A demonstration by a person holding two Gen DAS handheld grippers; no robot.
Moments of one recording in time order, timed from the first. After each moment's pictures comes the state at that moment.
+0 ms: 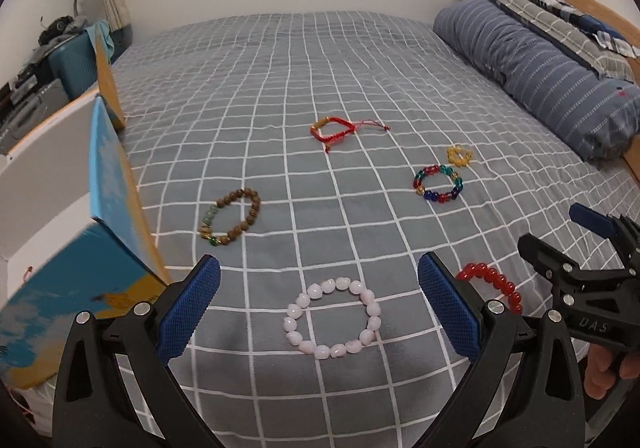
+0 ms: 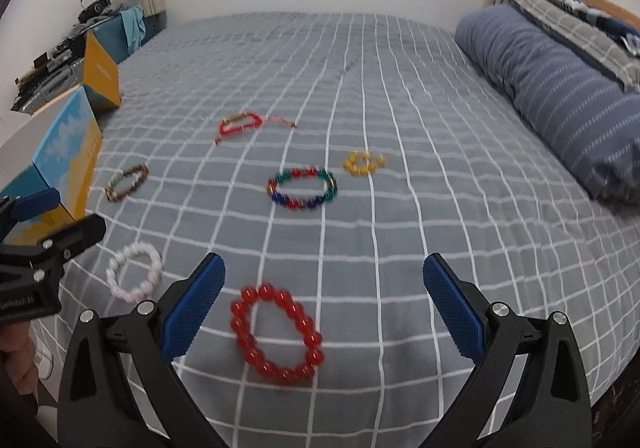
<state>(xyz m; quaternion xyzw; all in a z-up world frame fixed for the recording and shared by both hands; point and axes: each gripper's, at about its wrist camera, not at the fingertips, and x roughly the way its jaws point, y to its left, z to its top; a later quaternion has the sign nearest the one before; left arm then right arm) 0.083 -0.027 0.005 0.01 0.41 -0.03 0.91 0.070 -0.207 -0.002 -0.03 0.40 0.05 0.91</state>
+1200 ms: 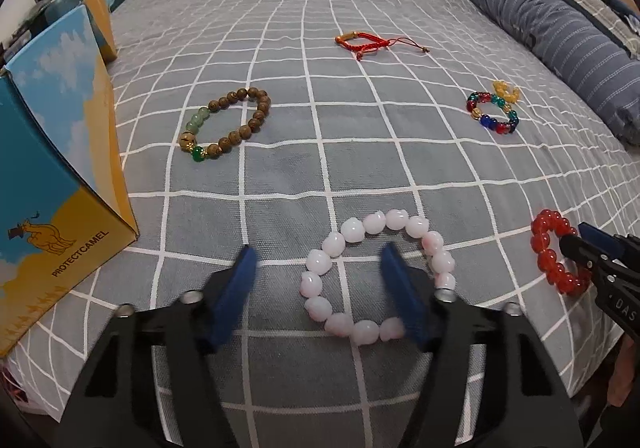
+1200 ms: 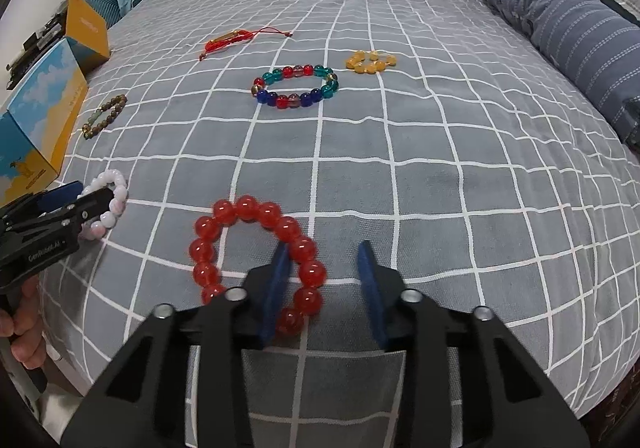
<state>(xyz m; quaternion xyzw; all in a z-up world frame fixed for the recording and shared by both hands) 0.099 -0.007 -0.070 0.00 0.48 -0.02 0.88 0.071 -0.219 -0.064 -0.02 0.49 0.06 0.87</state>
